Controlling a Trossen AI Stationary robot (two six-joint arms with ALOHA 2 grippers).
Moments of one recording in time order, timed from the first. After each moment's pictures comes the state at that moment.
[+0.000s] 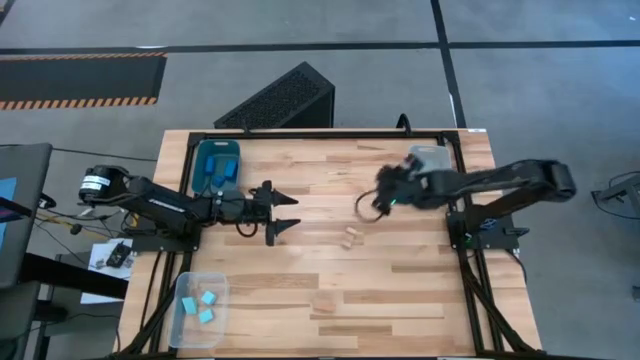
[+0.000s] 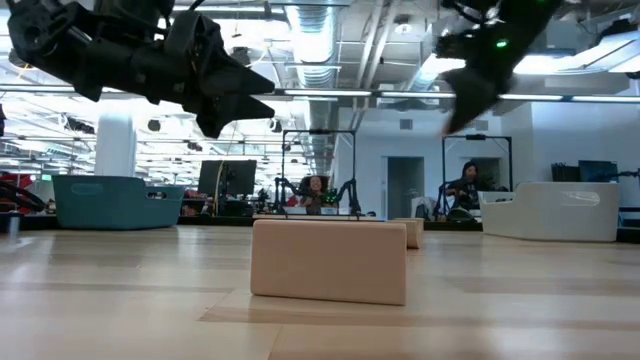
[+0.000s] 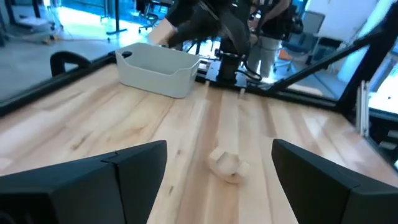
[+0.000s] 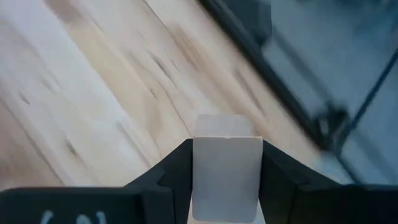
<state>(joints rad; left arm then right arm) 0.00 1.30 0.34 0.81 -0.11 -0.21 -0.01 1.26 0.92 -0.72 0.69 0.38</state>
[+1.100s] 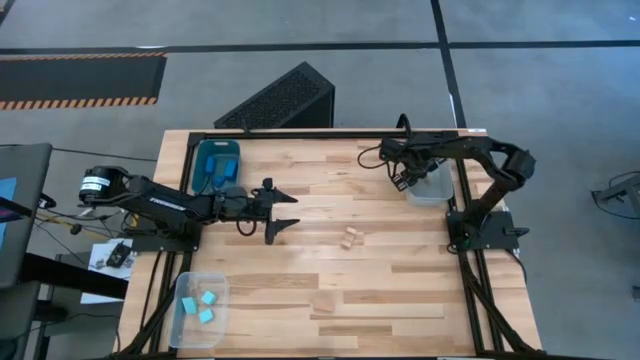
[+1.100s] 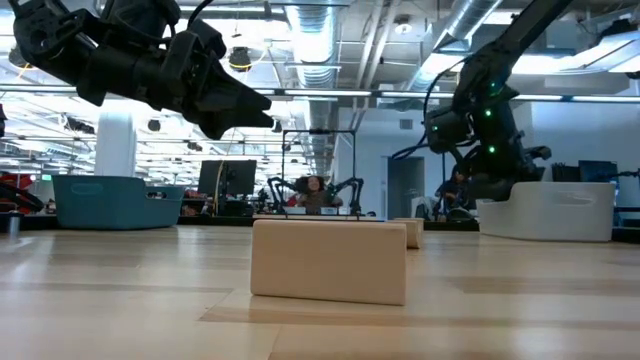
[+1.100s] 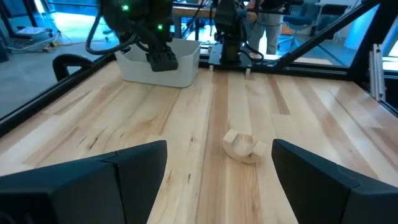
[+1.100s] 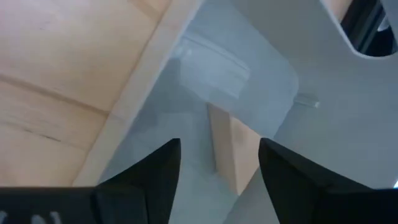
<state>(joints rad) 0.04 1.30 0.34 0.75 -0.05 -0.07 -0.65 1.64 0.91 -0.99 0.45 0.45</state>
